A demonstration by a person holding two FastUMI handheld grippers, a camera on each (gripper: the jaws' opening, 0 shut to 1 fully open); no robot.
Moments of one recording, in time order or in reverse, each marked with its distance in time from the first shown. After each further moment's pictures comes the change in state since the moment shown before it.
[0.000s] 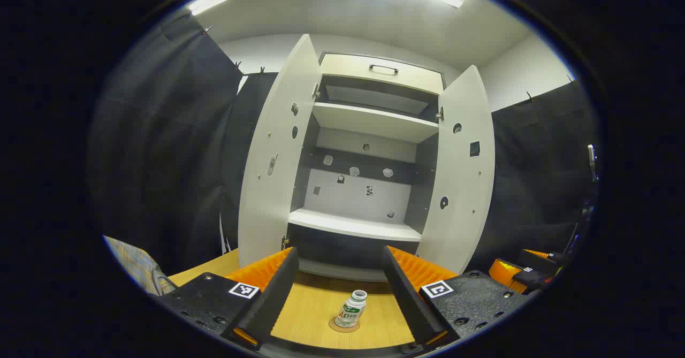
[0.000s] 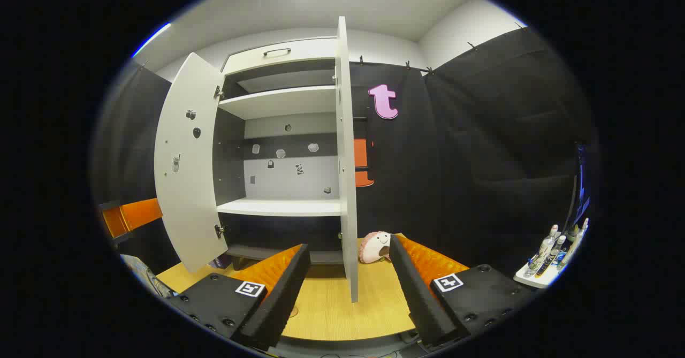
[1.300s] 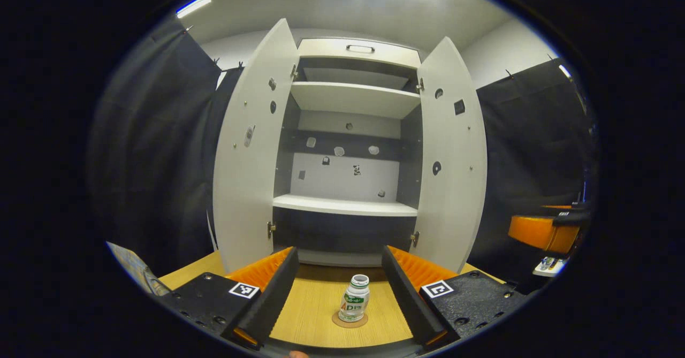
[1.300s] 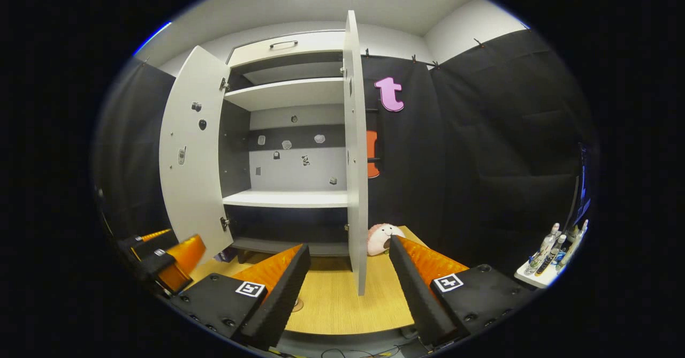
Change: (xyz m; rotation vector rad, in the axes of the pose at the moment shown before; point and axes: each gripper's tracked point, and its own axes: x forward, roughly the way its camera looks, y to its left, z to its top) left arm 0.027 -0.017 -0.096 0.080 0.043 -0.100; right arm -0.005 0.010 -0.012 -0.033 0.058 0.000
